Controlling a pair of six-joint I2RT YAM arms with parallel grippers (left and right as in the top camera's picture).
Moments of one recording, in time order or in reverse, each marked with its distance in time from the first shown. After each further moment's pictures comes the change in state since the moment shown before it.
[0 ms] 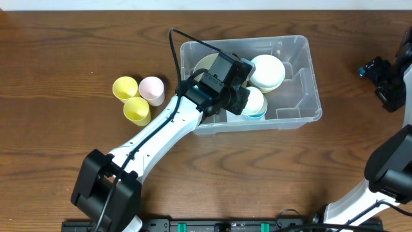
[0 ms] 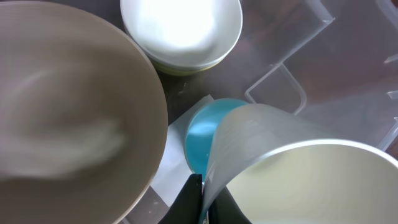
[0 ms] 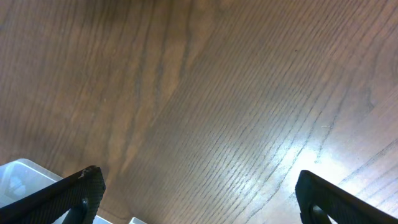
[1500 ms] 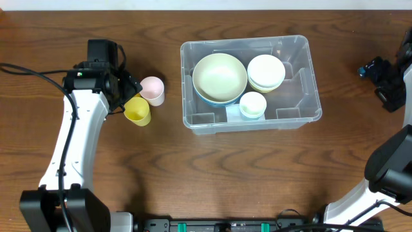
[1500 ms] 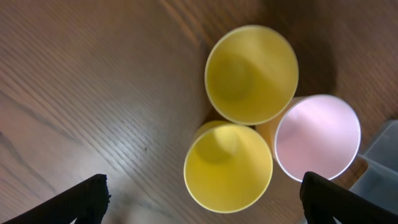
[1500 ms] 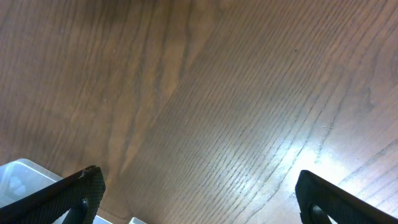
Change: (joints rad) left arm 0.667 -0.186 -0.056 -0.471 -0.344 -0.553; right arm 0.000 0.000 0.000 0.000 0.000 0.000
